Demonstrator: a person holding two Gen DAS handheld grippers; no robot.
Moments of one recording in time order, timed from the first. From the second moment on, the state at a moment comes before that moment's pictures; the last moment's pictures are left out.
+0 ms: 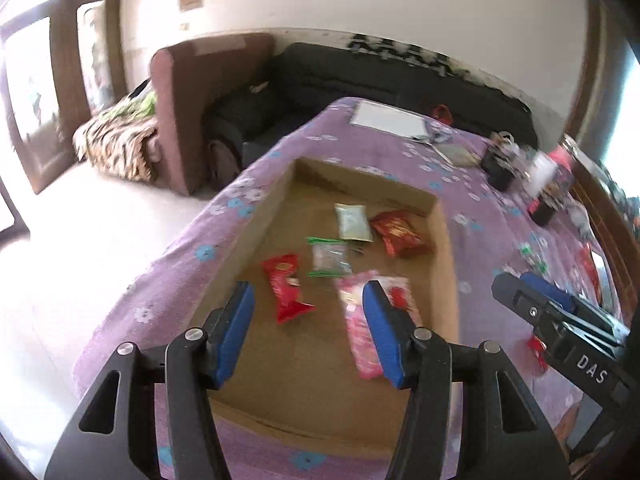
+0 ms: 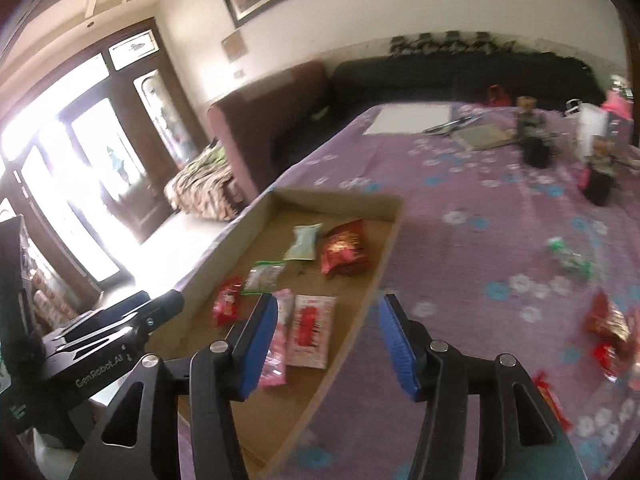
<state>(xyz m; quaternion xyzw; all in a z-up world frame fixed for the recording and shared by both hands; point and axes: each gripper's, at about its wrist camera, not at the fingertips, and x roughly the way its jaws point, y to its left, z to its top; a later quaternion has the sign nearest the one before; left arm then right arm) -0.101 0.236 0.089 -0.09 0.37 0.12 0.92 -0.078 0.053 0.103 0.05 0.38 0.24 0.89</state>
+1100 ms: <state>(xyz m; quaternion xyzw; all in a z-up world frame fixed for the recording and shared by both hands) -0.095 0.122 0.085 0.02 0.41 0.05 0.91 -0.076 -0.179 0.072 0.14 0.38 0.05 0.91</state>
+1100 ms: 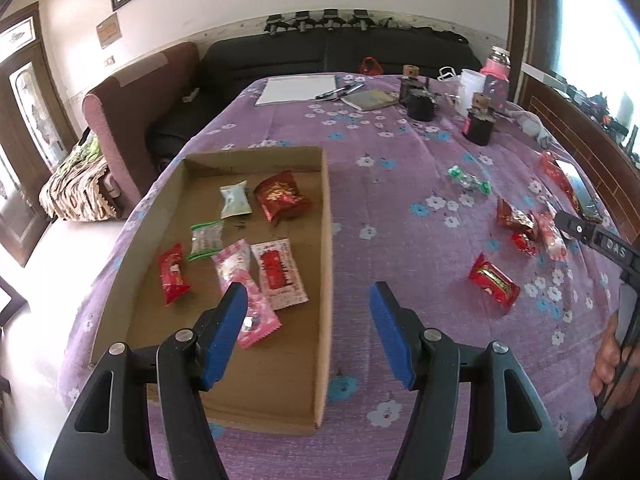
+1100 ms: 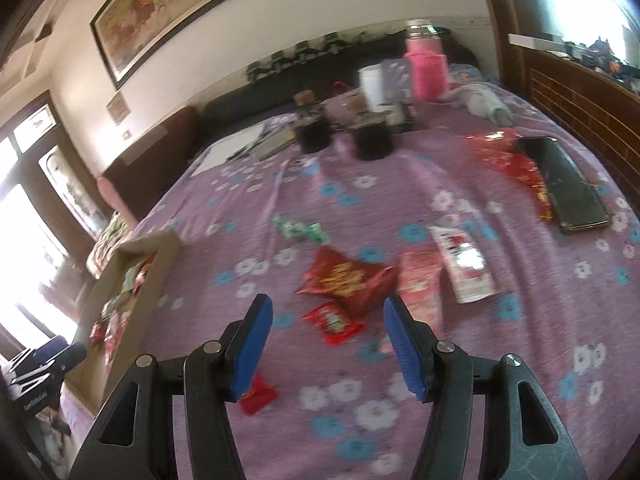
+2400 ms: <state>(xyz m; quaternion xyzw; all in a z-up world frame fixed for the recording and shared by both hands) -0.017 -0.019 0.016 -0.02 0.51 -0.12 0.85 -0.045 -0.208 0.029 0.10 0.43 0.00 0.90</state>
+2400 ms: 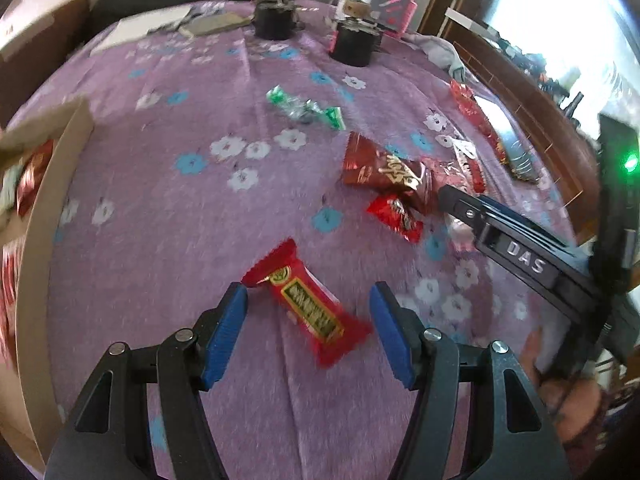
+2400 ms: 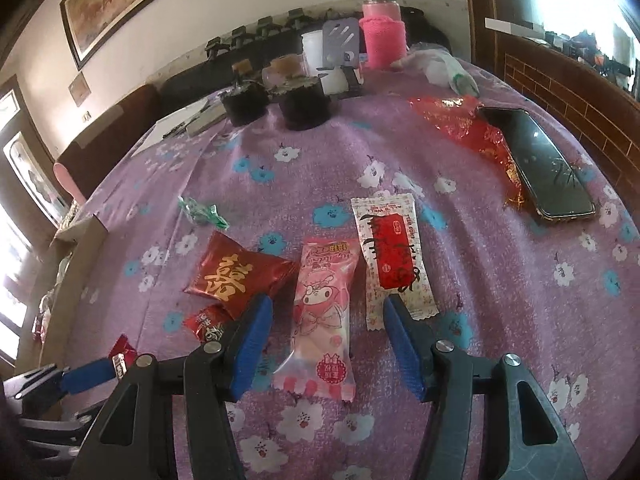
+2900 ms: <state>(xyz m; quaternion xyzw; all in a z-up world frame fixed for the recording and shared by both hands) -0.031 -0.006 0.035 -0.03 0.47 -0.16 0.87 -0.061 -0.224 0.045 0.13 0.38 0.01 0.91</state>
